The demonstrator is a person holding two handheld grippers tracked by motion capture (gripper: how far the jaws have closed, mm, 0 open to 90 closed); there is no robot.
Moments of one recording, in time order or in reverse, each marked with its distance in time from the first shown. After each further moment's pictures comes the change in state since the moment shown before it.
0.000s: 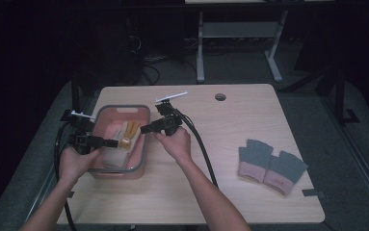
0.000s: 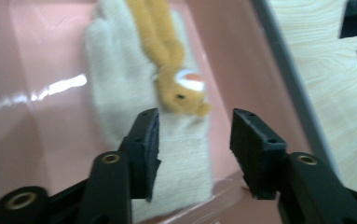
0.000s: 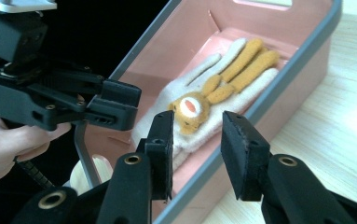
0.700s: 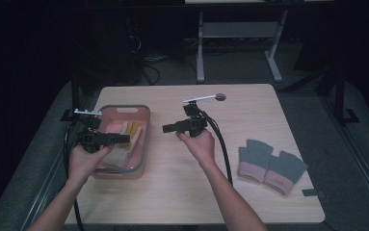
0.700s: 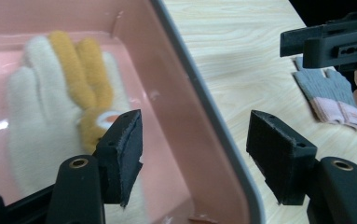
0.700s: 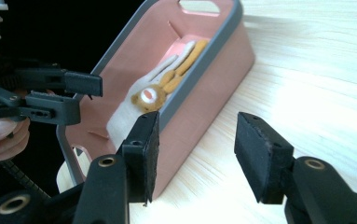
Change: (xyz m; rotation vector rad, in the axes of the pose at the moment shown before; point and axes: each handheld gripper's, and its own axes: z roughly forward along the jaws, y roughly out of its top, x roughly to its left) left arm -0.033 0.007 0.003 -0.107 -0.123 0.041; right arm -0.041 -0.024 -0.055 -0.073 -0.043 0.054
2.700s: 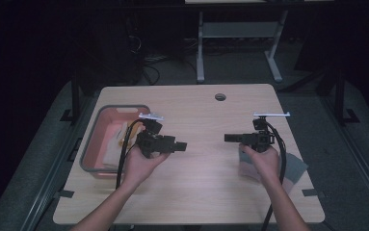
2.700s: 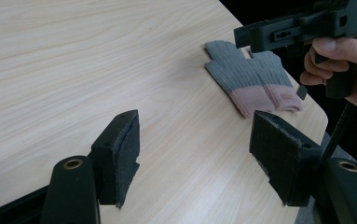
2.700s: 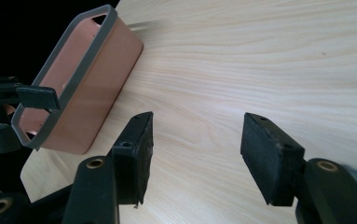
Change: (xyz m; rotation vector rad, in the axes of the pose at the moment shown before) left arm -0.122 0.006 0.095 0.037 -0.183 0.206; right arm -0.098 -0.074 -0.138 -0.114 -0.132 0.152
